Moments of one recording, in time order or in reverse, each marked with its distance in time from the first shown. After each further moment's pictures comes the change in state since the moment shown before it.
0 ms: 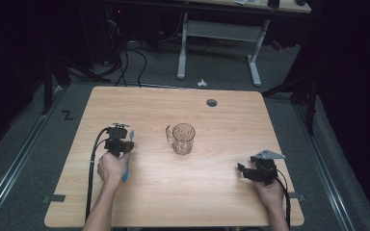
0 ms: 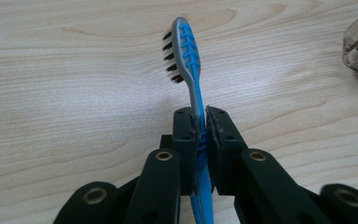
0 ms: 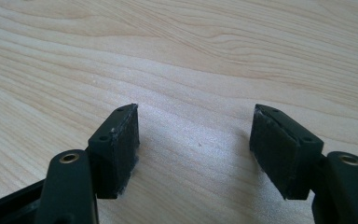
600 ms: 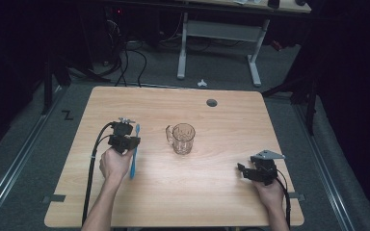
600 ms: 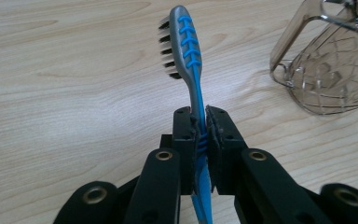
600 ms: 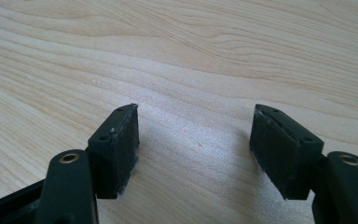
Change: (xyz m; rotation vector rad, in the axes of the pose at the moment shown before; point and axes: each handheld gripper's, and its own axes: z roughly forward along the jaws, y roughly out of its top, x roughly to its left) left arm -0.023 0.016 -0.027 -0.043 -0.064 0.089; right arm 0.000 0.000 0.000 0.000 0.000 -0.001
